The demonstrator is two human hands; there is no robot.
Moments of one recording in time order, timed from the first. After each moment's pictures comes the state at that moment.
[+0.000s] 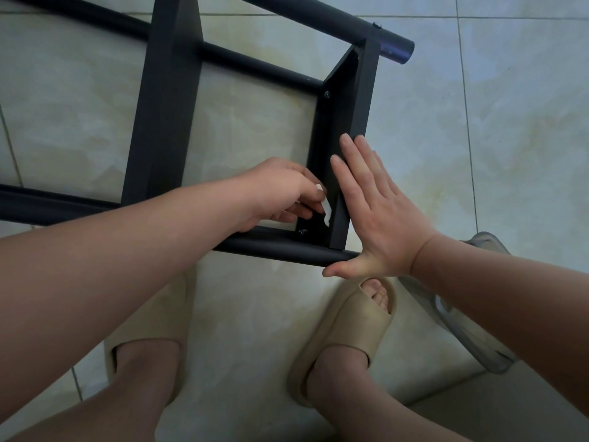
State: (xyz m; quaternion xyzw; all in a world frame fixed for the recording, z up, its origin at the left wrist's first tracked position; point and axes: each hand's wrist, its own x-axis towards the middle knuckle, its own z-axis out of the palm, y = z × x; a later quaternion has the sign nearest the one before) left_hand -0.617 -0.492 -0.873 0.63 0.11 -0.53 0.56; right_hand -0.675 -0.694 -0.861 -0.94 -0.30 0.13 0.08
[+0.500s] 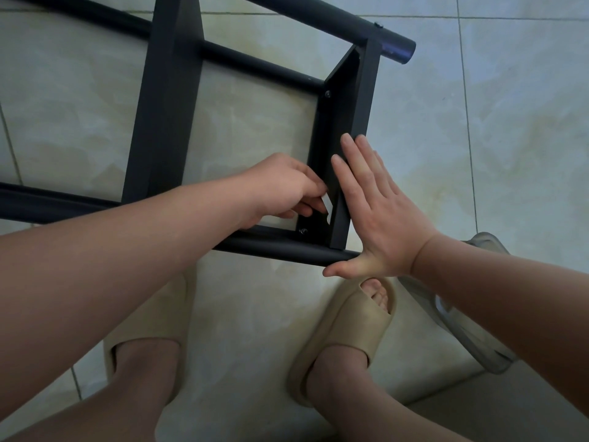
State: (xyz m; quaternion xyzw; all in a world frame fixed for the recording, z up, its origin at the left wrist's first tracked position) left_hand -0.617 -0.494 -0.867 0.66 0.08 -0.51 0.55; right_hand -0.675 -0.693 -0.859 -0.94 -0.30 0.14 0.07
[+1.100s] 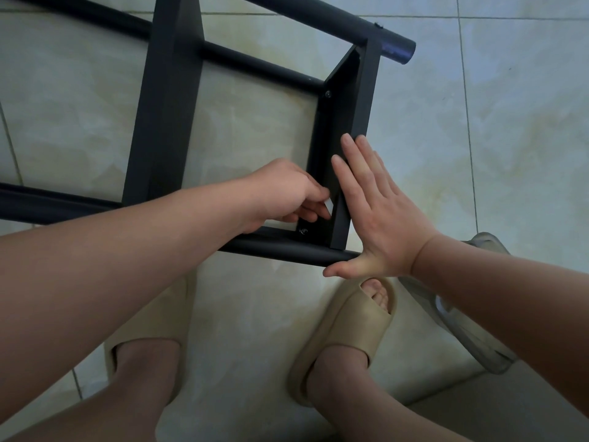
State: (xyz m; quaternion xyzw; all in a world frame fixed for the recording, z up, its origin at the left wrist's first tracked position) left_hand -0.620 -0.495 -0.870 0.64 0.08 -0.52 0.56; right_hand -0.675 -0.693 -0.859 -0.94 -0.30 0.14 0.08
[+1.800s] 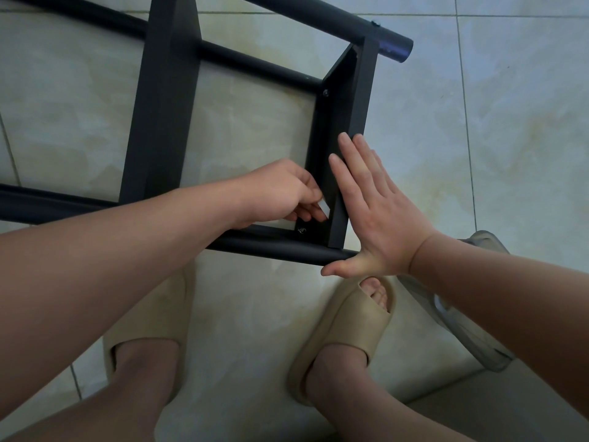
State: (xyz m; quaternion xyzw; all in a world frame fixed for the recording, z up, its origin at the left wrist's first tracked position) left_hand -0.619 -0.492 -0.870 0.65 0.02 -0.53 0.55; right_hand -0.675 -0.694 -0.860 -0.94 -0.30 0.13 0.08
